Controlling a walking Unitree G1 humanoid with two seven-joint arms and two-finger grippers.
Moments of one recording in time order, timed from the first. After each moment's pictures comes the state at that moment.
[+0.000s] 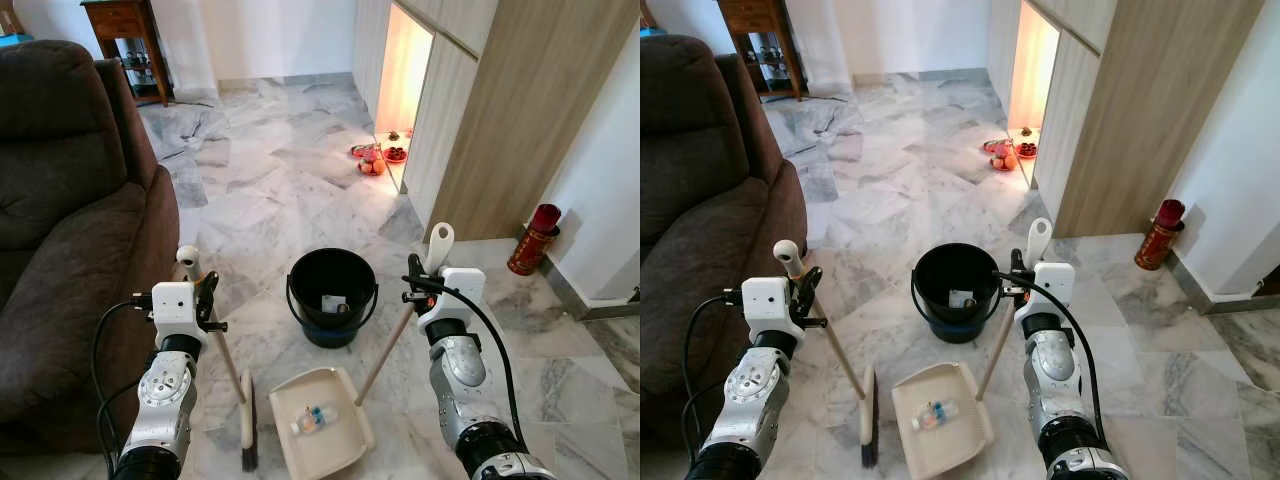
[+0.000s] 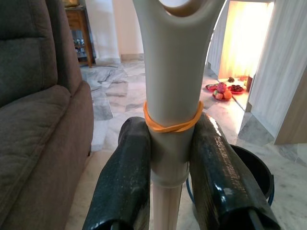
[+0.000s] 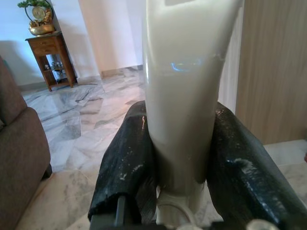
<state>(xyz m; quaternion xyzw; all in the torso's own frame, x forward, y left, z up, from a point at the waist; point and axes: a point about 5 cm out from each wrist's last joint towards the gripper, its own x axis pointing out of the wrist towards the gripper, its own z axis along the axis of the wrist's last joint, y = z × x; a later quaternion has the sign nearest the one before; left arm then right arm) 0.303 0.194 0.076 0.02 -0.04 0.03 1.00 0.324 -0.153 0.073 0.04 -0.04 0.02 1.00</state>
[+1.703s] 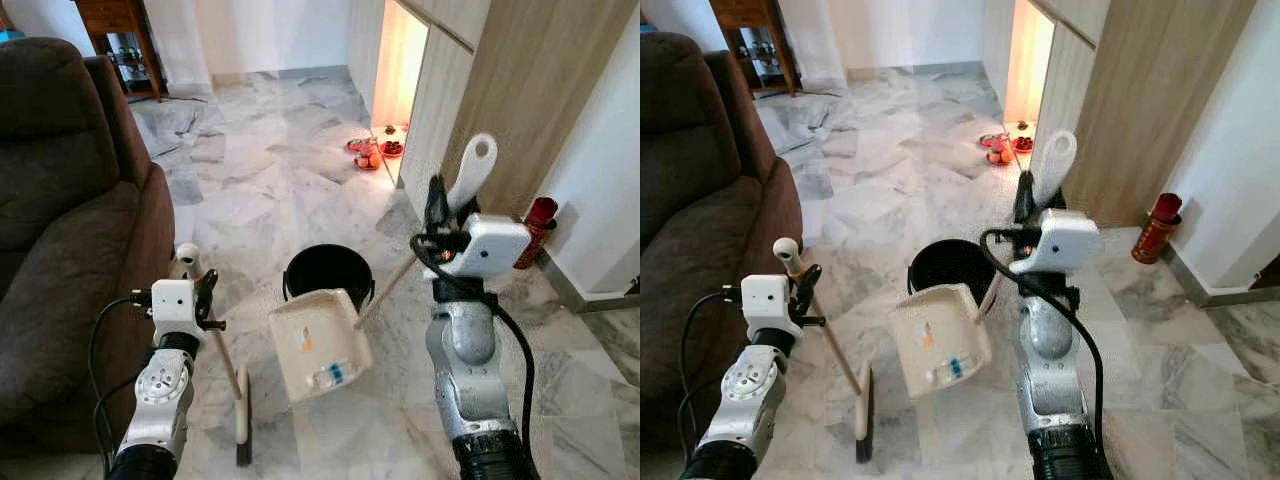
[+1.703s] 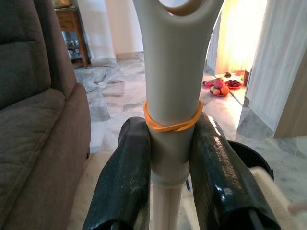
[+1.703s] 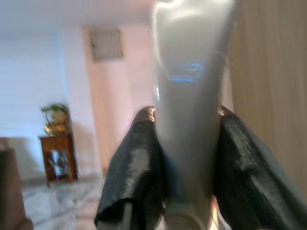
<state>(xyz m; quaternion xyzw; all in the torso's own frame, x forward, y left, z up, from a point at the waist) 0.304 0.196 0.080 0.03 -0.05 0.02 1.00 0.308 -0.122 0.200 0.03 -0.28 0.00 0.96</state>
